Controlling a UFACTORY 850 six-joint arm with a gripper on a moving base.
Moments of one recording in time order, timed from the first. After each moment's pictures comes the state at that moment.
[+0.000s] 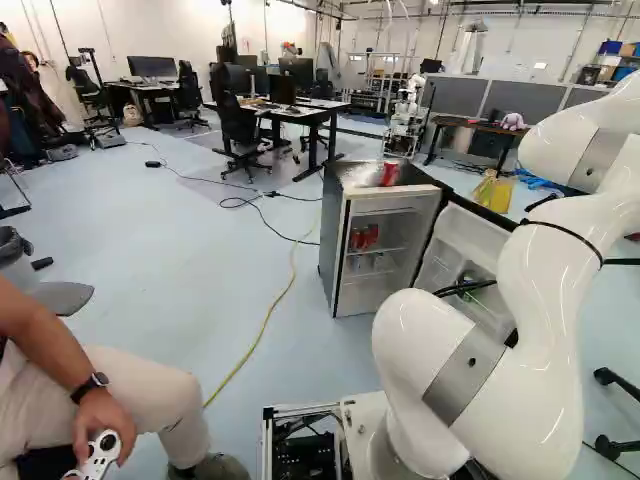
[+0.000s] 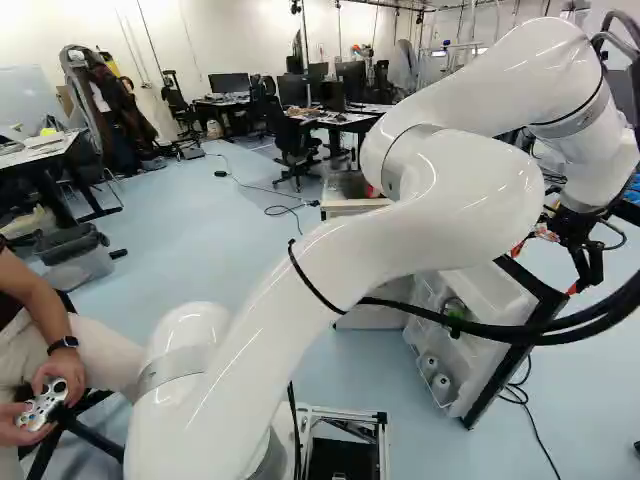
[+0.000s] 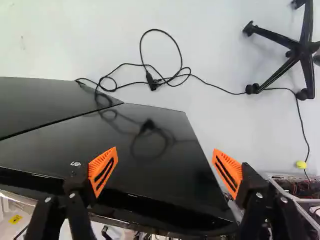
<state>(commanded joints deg) -60.6 -55.8 -117.7 4.2 -56.6 0.0</state>
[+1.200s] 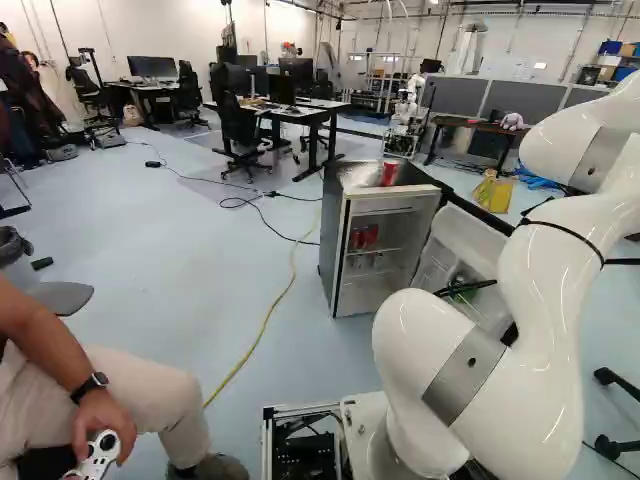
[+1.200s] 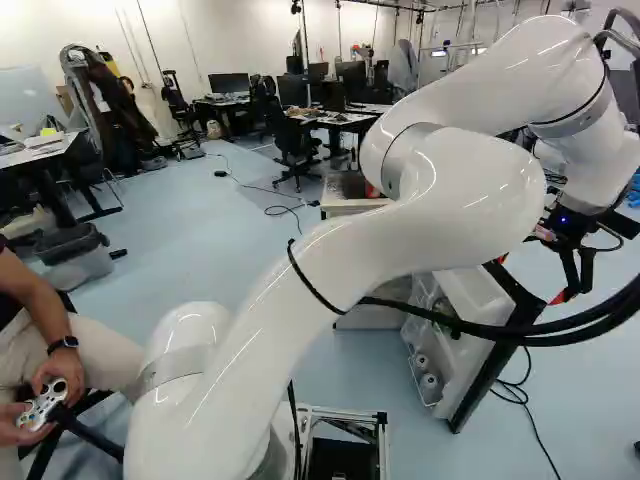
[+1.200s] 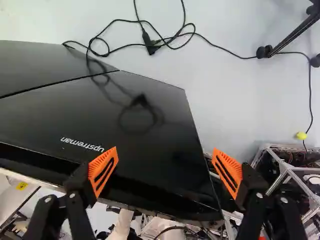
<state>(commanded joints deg) -60.9 -55.2 -116.6 4.2 -68.6 0.0</state>
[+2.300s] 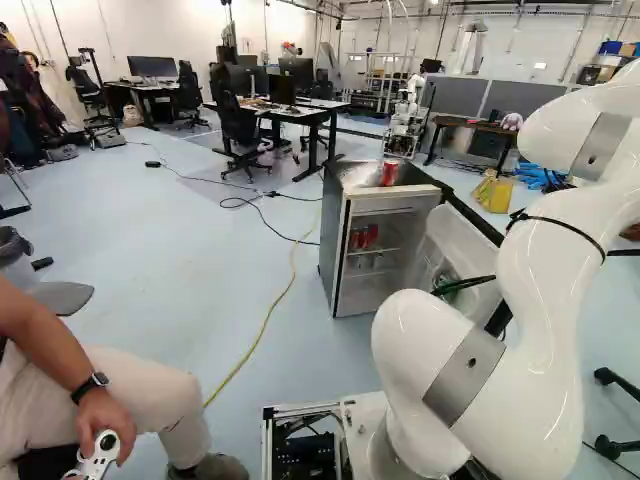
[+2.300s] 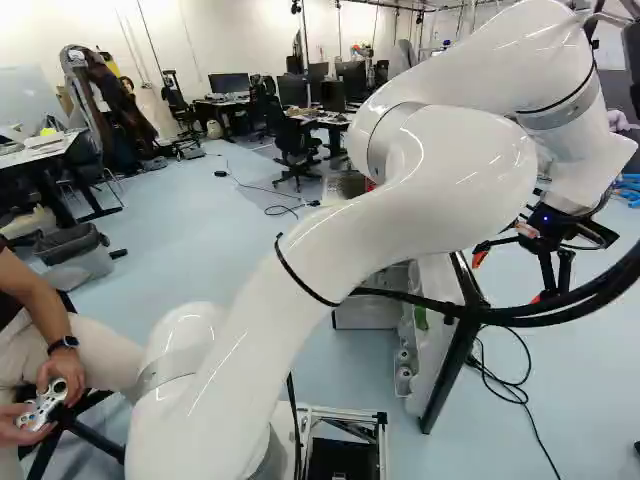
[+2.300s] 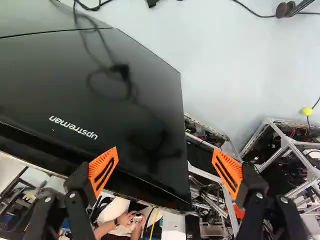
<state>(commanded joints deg) -59.4 -51.1 -108.8 4.2 -75.1 0.0</state>
